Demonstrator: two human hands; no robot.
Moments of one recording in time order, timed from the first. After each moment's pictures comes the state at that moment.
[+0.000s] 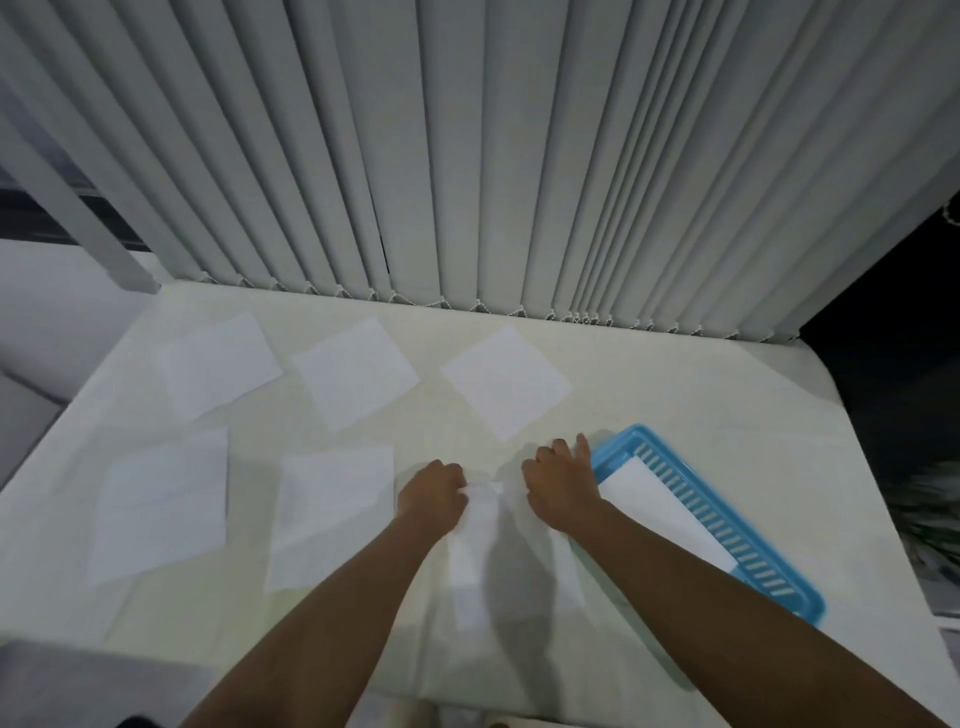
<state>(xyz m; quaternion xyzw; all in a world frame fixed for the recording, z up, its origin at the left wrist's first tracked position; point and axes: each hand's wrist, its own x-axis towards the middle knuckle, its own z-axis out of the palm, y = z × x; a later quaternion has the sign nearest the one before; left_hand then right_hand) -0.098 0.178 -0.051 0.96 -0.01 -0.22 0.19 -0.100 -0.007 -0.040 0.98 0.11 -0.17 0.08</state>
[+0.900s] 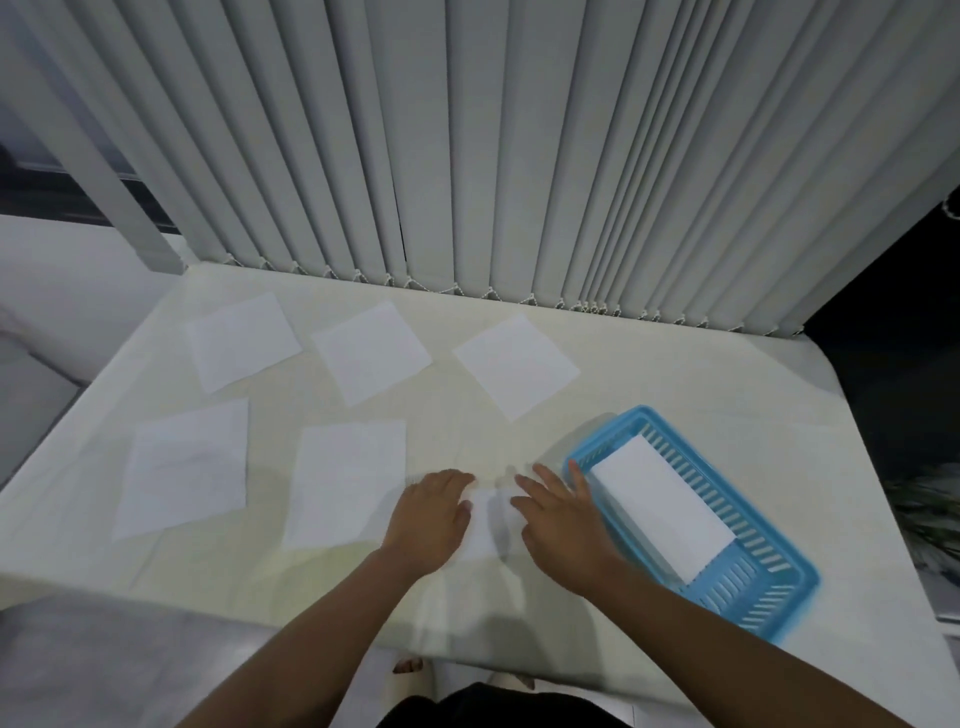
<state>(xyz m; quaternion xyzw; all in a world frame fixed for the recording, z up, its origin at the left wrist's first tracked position) -0.175 0.201 -0.044 0.96 -0.13 -0.15 0.18 -0.192 0.001 -0.036 0.98 0.18 -0.12 0.03</state>
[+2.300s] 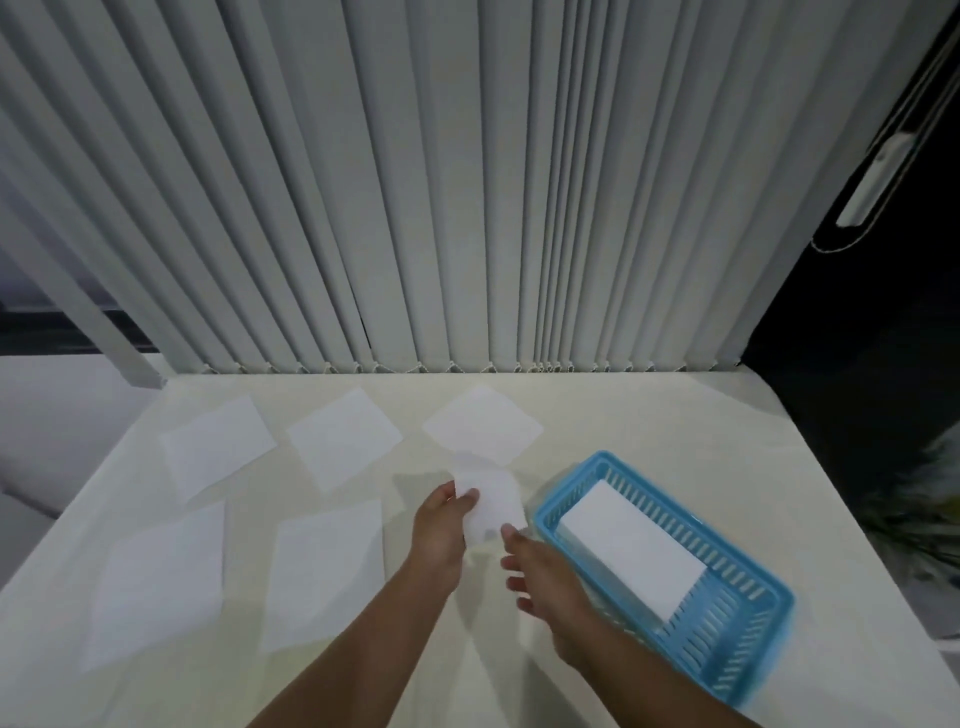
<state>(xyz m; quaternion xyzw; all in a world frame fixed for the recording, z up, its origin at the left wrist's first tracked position) -0.139 0.135 0.016 0.60 0.22 -0.17 0.75 -0.210 0.015 0.020 0.66 -0.29 -0.19 -0.66</state>
